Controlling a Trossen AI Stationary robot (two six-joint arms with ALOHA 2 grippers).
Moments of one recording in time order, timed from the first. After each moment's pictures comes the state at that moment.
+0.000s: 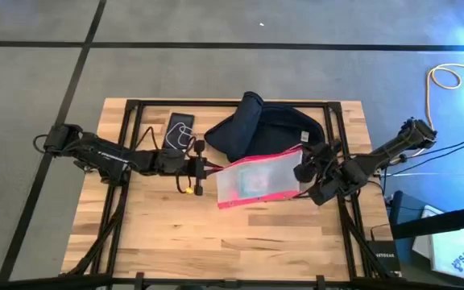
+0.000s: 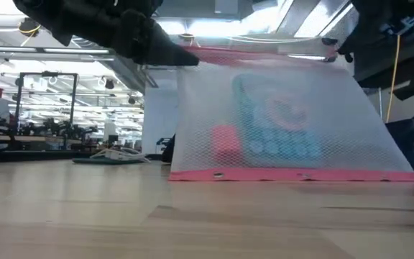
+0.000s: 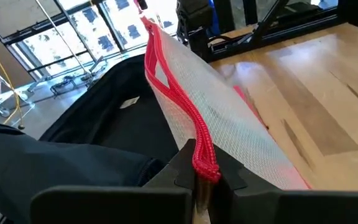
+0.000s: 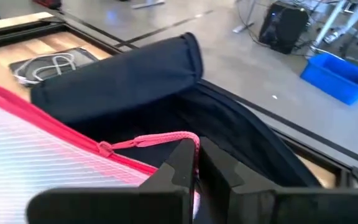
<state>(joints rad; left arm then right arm) -0.08 1.35 0.60 0.50 -0.21 0.30 0.52 1.08 0.87 -1.28 1.14 1.37</state>
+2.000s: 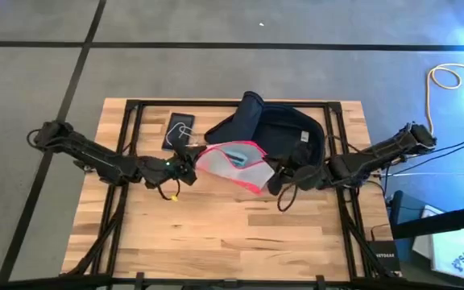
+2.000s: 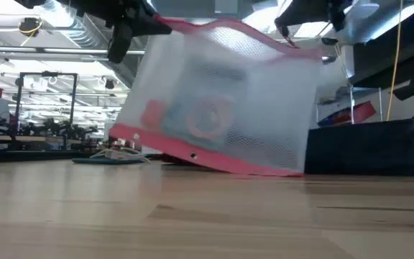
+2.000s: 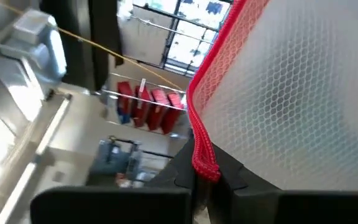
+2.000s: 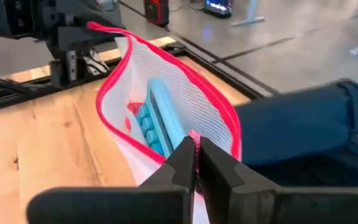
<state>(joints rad) -0.28 1.19 0.60 0.56 -0.95 1.26 0.35 1.18 0.87 -0.21 0.79 0.43</state>
